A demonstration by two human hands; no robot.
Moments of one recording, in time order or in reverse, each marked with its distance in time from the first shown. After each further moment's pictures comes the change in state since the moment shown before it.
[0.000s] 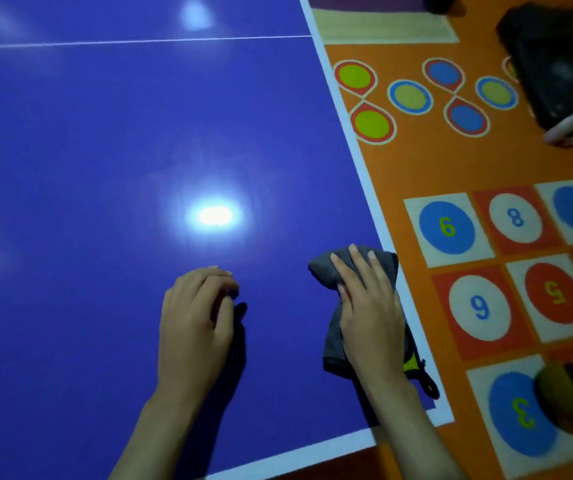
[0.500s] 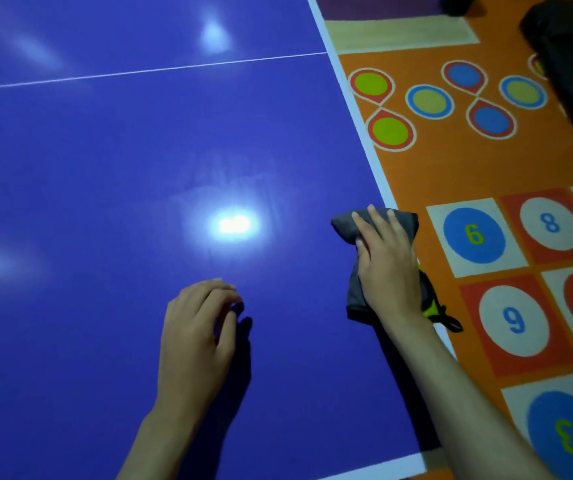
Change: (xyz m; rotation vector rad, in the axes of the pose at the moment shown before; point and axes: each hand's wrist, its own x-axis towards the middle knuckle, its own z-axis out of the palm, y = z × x) left_hand 0.016 -0.015 -0.019 0.083 -0.002 0.072; right_hand 0.101 0.001 0.007 0.046 0.021 -0.040
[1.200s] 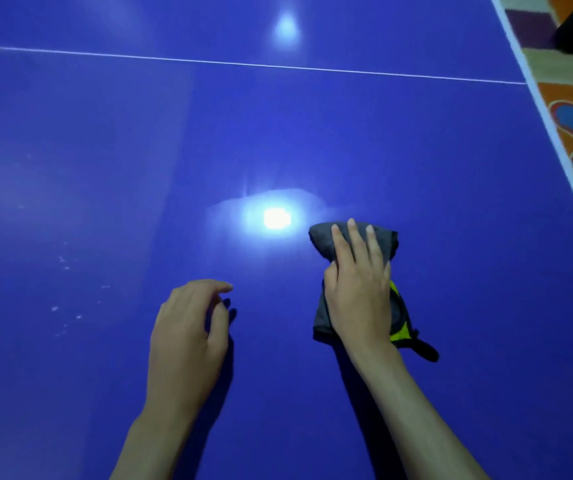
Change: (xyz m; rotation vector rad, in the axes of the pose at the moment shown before) left_hand -0.033 -0.225 -0.203 -0.035 0.127 -0.303; right_hand -0.050 -0.342 0.135 -0.097 -0.067 -0.150
